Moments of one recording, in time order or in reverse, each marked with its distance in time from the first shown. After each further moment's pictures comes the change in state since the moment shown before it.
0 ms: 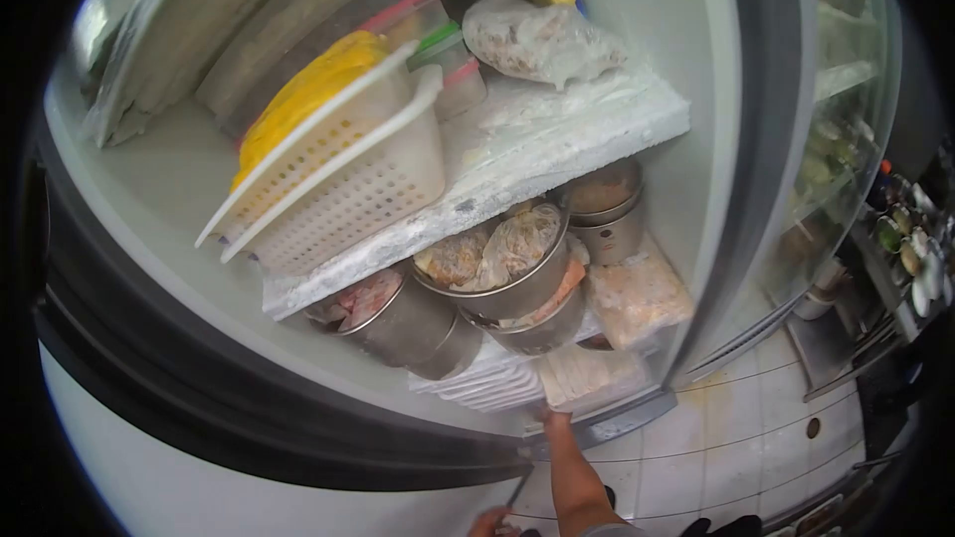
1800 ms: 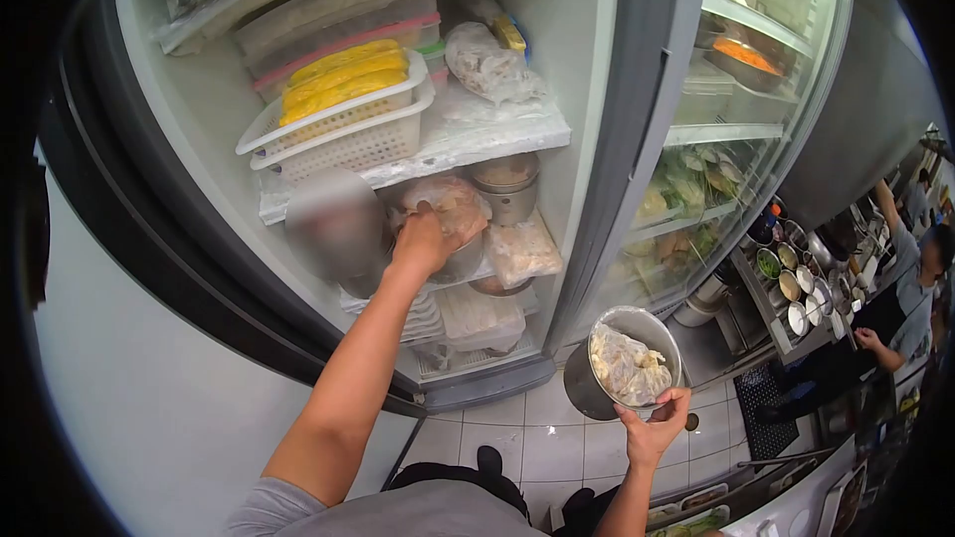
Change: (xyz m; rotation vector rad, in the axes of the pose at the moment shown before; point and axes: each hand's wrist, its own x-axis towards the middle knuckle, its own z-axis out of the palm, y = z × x) left_hand 0.197 0.382 -0.028 0.586 0.340 0.490; right_hand -0.590 -0.435 0.223 -0.817 0.186 -1.273
